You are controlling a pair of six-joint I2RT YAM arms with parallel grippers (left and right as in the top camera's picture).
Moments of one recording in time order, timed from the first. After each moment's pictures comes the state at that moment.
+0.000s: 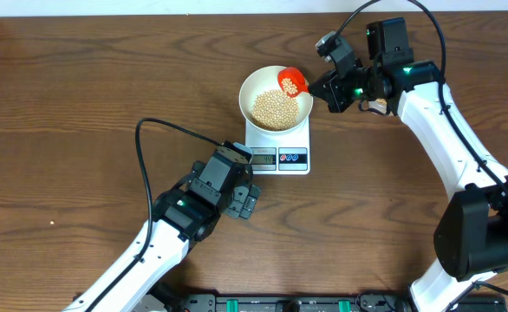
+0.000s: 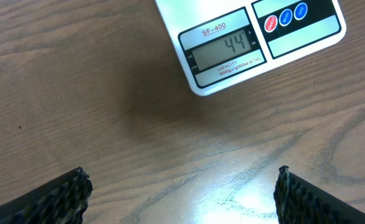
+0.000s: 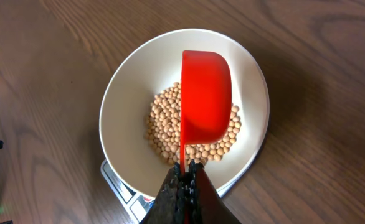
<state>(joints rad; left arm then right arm) -0.59 1.16 0.75 -0.62 -0.14 -0.11 0.22 1.84 1.52 -0.64 -0.63 -0.27</state>
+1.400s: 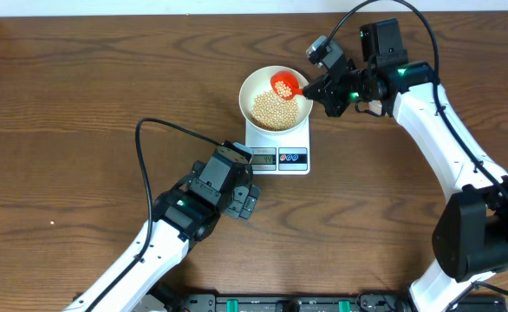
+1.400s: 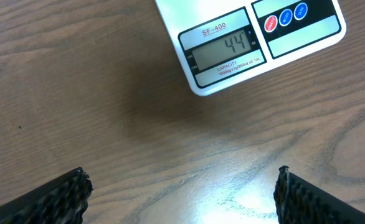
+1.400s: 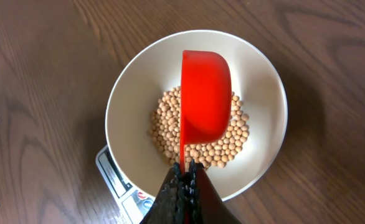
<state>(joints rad) -0.59 1.16 0.75 -0.62 -0.14 -0.11 0.24 1.84 1.52 -0.65 -0.63 -0.41</state>
